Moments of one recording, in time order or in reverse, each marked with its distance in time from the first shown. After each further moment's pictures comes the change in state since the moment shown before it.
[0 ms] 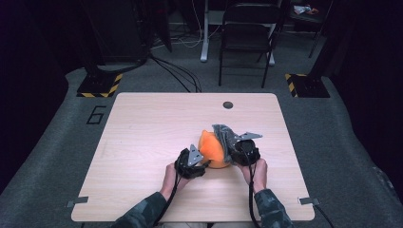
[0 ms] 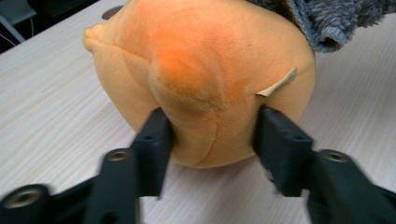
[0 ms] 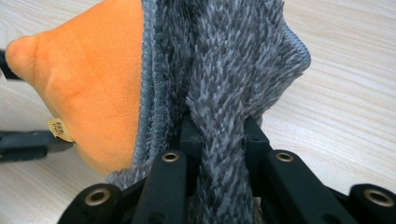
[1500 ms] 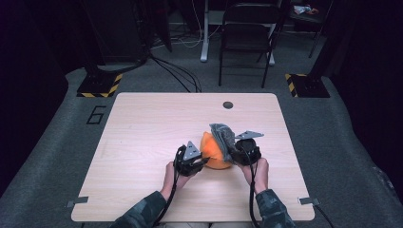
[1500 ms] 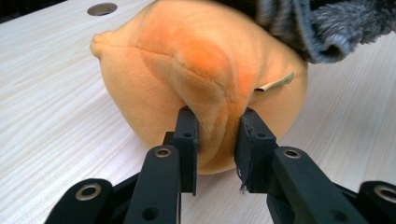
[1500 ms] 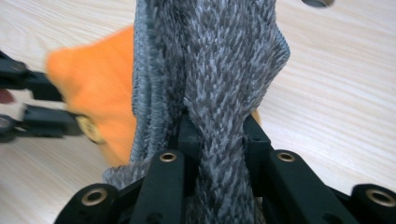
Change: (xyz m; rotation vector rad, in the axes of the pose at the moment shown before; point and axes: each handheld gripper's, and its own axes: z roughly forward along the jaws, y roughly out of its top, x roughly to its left) left arm 0.012 0.005 -0.006 -0.014 -0.102 -0.136; right arm 0.003 0.006 -0.014 -0.010 0.009 -0.018
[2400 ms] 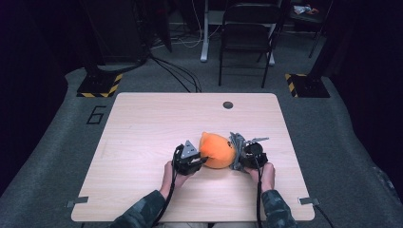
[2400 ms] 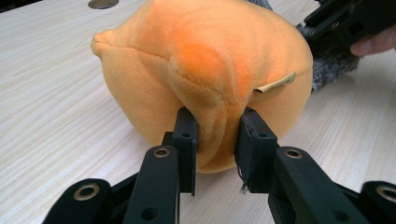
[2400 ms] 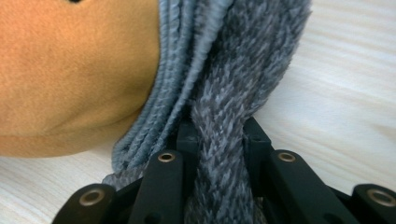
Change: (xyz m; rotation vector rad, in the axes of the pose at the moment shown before) left arm 0.006 -0.002 0.000 0.003 -0.013 -0.018; right arm -0.043 -0.038 0.039 0.194 -0.029 0.111
